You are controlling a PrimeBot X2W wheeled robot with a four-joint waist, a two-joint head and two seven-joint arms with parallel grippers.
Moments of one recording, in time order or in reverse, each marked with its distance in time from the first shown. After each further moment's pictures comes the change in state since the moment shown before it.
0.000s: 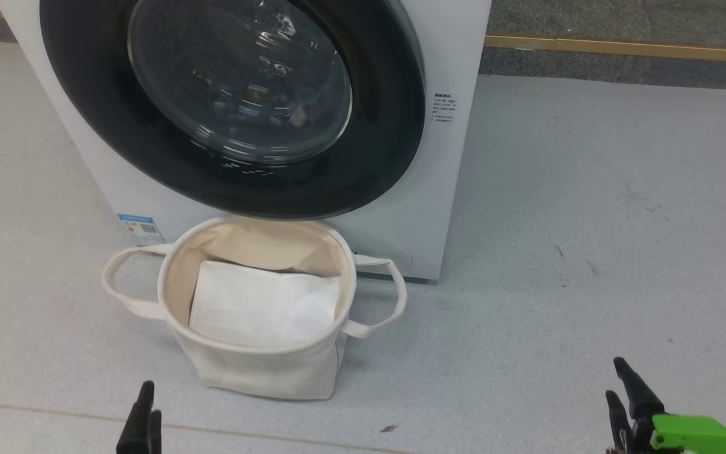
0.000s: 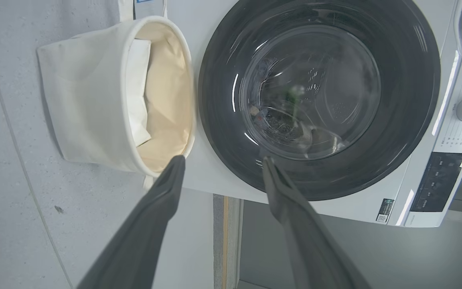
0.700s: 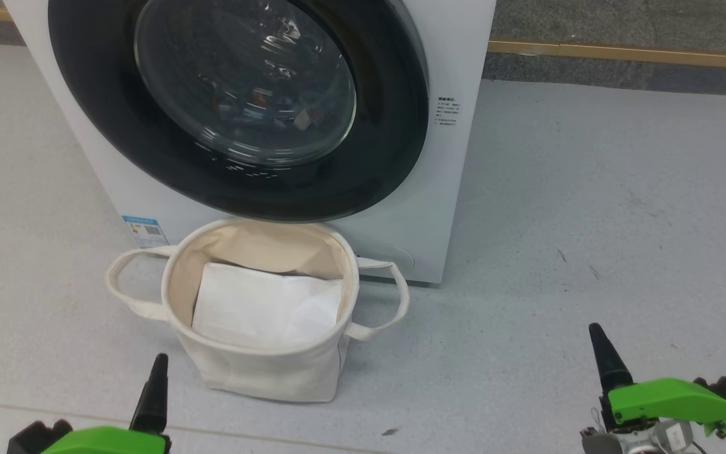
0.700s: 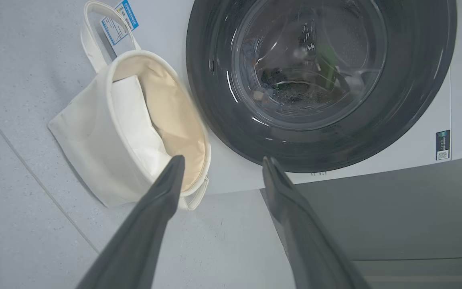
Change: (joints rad) left arm -0.065 0.075 -0.100 -0.006 0.328 0.044 -0.064; right arm -0.066 0.000 0.078 -0.028 -0.360 0.000 -0.063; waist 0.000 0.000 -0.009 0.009
